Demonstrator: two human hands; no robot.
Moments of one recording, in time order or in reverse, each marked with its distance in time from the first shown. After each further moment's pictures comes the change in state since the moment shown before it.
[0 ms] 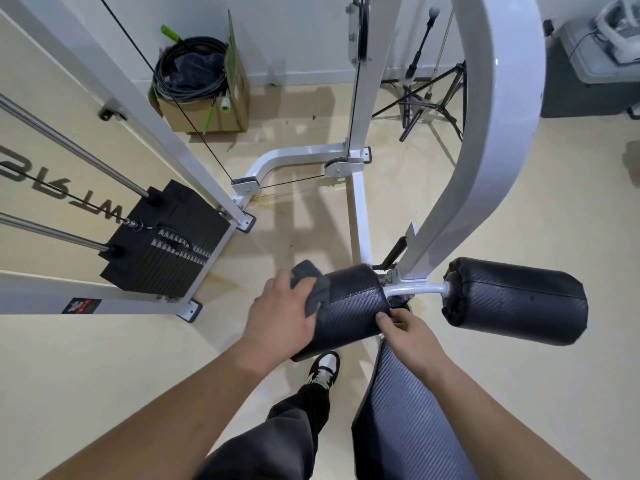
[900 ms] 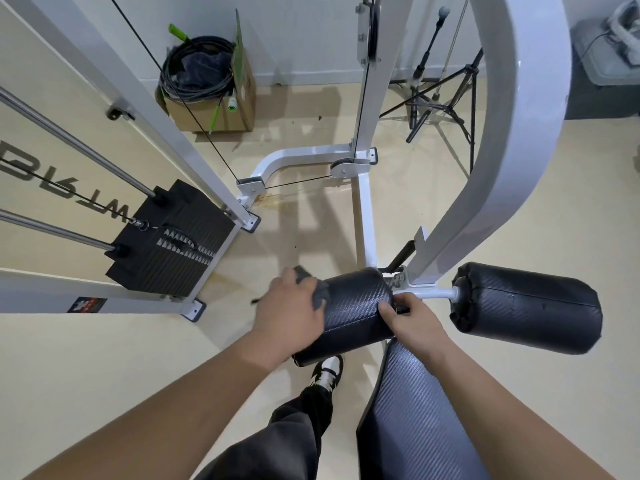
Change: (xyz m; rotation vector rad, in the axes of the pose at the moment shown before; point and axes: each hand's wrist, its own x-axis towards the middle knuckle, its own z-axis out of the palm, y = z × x) left_hand 0.014 0.000 -0.010 -0.027 -0.029 -0.072; right_hand 0.024 -0.019 0.000 0.000 0.046 -0.023
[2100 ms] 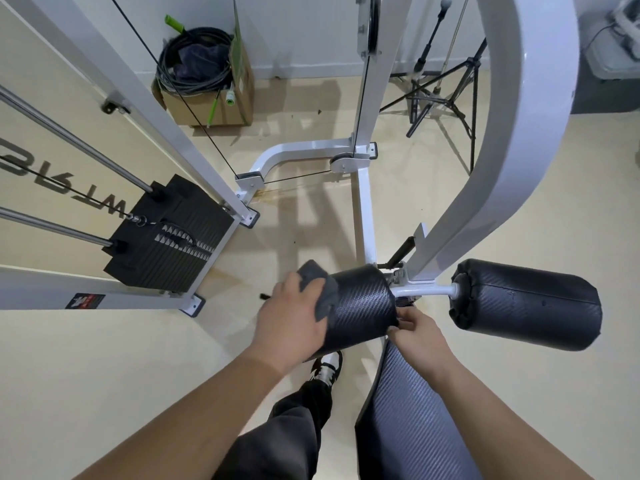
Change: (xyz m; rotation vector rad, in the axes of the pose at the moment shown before) left_hand -0.016 0.005 0.007 0.025 0.001 0.041; right_hand -0.013 0.021 0.004 0.104 -0.032 0.051
